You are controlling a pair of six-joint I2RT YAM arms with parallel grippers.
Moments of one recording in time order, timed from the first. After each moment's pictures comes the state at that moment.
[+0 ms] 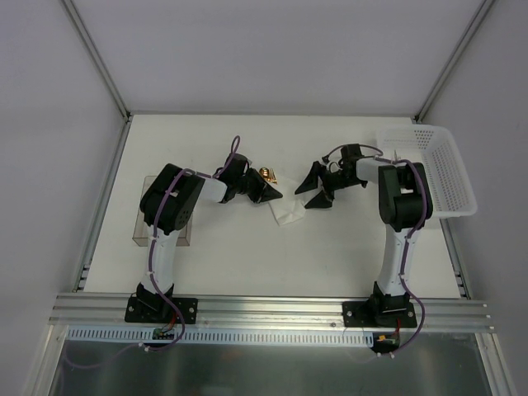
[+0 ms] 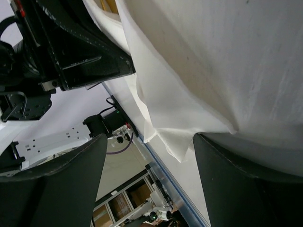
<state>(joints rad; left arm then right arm) -0.47 2.15 1.14 0.32 0.59 -1.32 0.16 2.13 1.33 -0.52 -0.98 0.48</state>
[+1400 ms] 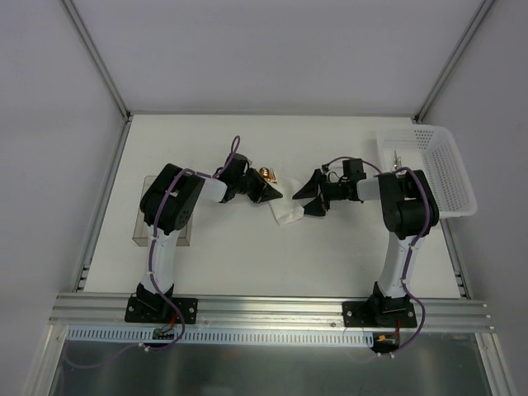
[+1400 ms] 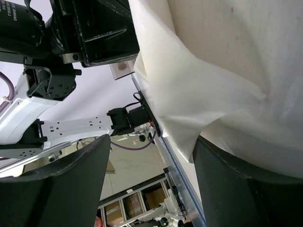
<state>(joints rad) -0.47 2.15 1.14 0.32 0.59 -1.32 0.17 2.03 1.00 0.05 -1.14 0.81</state>
